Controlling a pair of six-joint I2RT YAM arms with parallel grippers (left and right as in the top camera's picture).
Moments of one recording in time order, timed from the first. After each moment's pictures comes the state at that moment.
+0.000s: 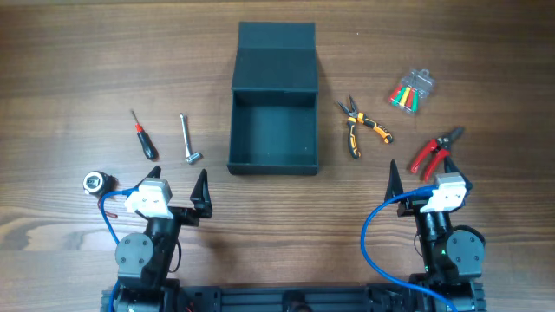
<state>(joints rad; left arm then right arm) -0.09 0.01 0.06 -0.17 0.08 -0.21 0.04 0.02 0.03 -0.06 -0.01 -0.05</state>
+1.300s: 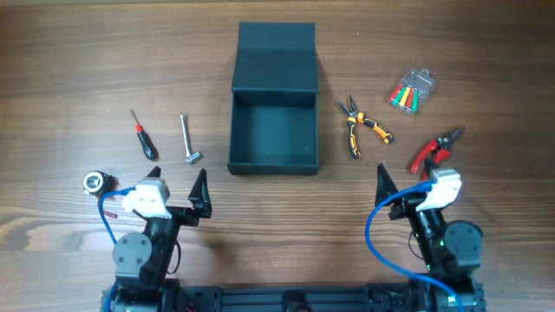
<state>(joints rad) -0.09 0.04 0.12 -0.23 0.08 -0.26 0.04 0.15 0.08 -0.10 -0.17 0.14</state>
